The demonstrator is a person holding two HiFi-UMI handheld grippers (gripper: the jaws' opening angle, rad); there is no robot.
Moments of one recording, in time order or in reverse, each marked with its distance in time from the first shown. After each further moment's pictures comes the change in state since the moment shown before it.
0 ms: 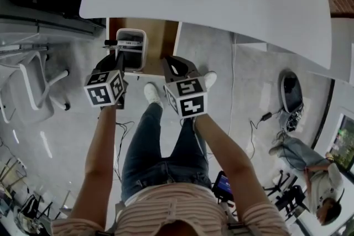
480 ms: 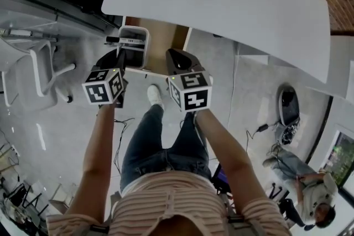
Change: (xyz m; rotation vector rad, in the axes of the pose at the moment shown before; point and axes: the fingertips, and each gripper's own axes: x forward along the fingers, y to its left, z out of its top) left arm -0.066 0.008 0.040 -0.021 -0.067 0.022; right arm -0.020 0.032 0.061 -0.042 -0.076 0.046
